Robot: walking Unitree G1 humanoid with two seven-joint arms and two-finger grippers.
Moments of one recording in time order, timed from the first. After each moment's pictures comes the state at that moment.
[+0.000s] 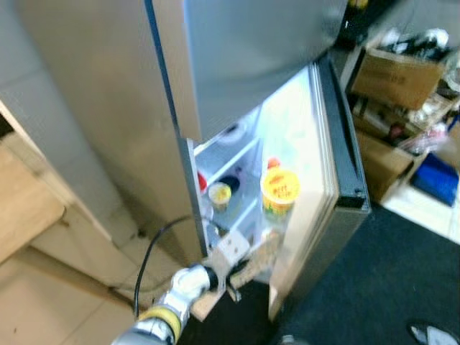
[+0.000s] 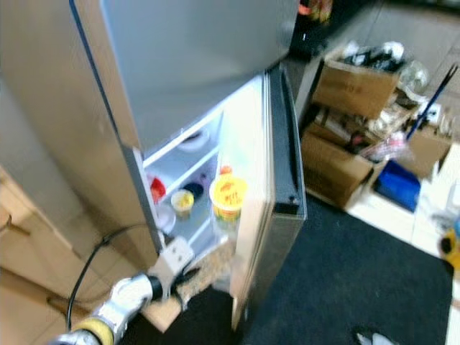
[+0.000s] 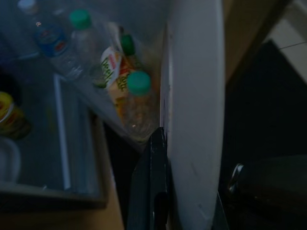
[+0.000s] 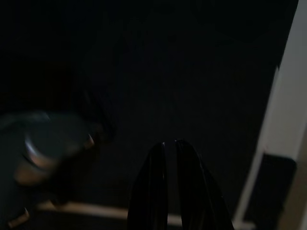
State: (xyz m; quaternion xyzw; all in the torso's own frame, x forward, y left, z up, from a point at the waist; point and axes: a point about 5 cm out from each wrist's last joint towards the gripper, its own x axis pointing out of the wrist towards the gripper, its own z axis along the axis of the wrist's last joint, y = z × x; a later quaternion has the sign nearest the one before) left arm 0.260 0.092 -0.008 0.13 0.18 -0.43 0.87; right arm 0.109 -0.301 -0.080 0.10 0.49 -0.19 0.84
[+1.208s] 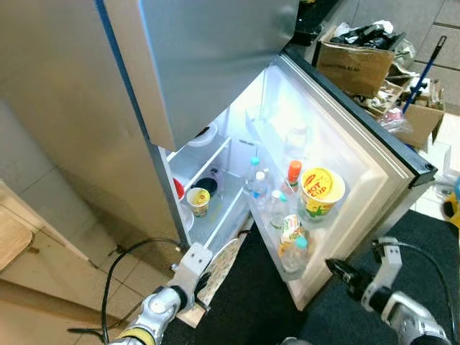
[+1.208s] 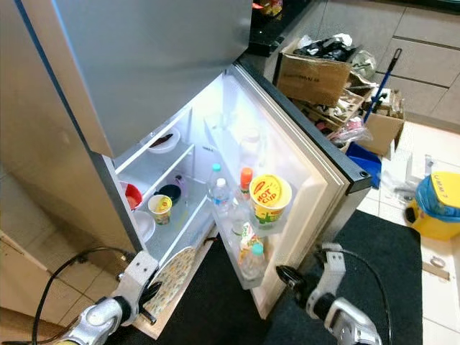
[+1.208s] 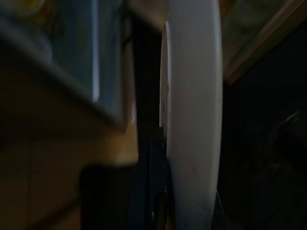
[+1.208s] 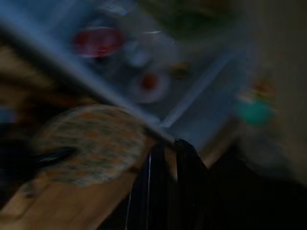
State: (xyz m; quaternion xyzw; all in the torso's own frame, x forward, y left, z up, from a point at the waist) left arm 0.220 0.172 -0.053 0.12 0.32 -0.25 0.91; right arm 0.246 -0.221 0.001 0.22 0.21 0.30 0.90
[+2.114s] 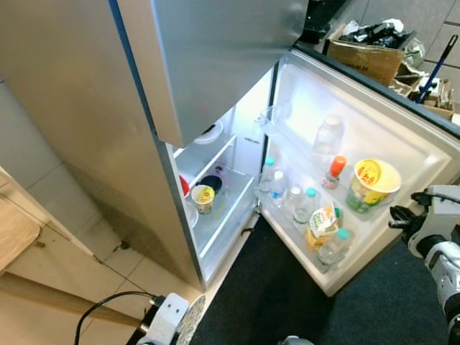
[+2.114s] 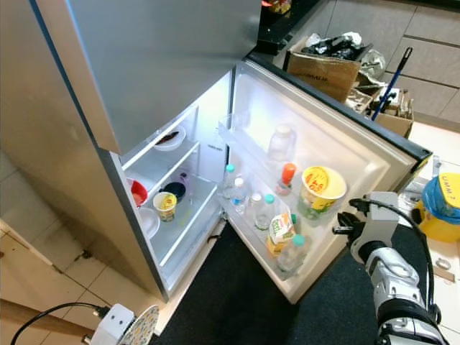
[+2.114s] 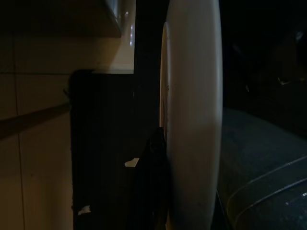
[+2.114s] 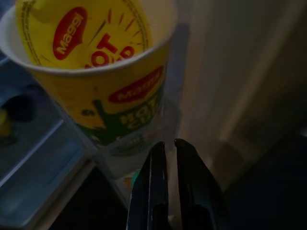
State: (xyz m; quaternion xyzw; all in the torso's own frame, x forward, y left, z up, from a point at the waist) left arm 0.144 0.199 -0.091 0.12 0.45 -0.20 0.86; right arm 0.286 -0.339 0.078 -0.01 0.12 -0.08 0.99
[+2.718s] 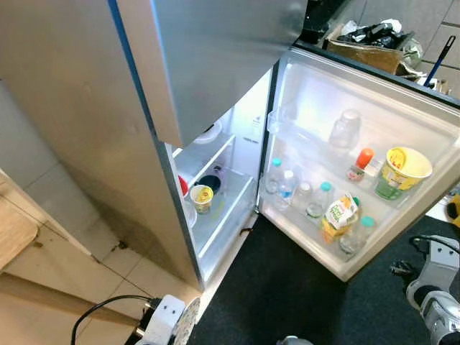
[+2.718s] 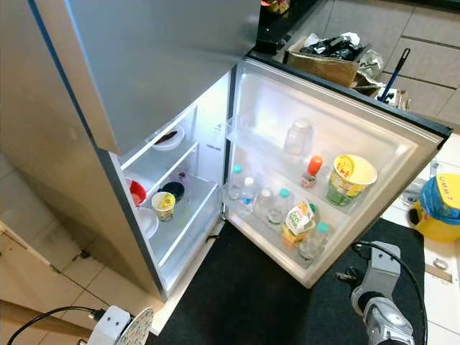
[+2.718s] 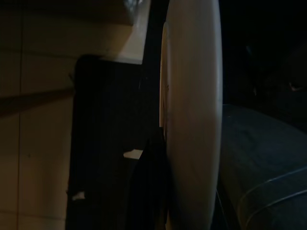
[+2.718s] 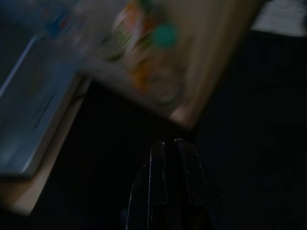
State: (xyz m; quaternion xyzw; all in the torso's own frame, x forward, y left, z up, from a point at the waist) left arm 0.139 0.207 -0.094 0.10 0.47 -0.15 0.86; right arm 0.222 -0.300 -0.019 0.06 0.28 -0.09 0.95
